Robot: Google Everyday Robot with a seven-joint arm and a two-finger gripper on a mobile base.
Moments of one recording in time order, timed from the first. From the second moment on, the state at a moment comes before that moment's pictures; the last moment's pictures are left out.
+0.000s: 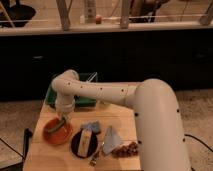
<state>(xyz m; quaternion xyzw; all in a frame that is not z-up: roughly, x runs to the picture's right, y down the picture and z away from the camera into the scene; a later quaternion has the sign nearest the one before) -0.224 0.165 0.780 -0.29 -0.33 -0.47 0.77</state>
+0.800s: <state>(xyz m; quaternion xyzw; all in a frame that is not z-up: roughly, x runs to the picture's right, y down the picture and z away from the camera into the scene) -0.222 0.163 0.778 -0.30 -0.34 -0.47 0.76</state>
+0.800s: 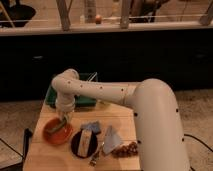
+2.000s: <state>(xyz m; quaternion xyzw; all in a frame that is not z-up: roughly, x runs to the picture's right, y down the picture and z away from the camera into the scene) -0.224 0.164 0.777 -0.30 -0.34 -0.48 0.75</state>
